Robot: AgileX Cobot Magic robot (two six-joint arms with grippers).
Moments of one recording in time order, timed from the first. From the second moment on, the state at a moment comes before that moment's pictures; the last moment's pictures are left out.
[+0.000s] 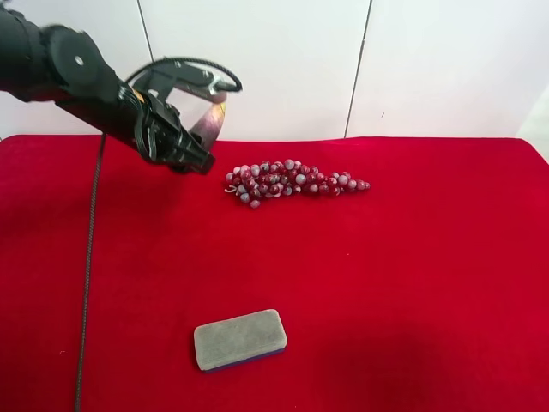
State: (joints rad) left arm -0.40 1.79 -1.11 -0.30 0.31 0.42; right arm 0.07 0.08 -0.49 0.16 1.07 -0.15
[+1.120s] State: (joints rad) left arm -0.30 1.99 -1.10 -0.30 0.33 0.40; right arm 0.07 0.08 -0.49 0.16 1.07 -0.15
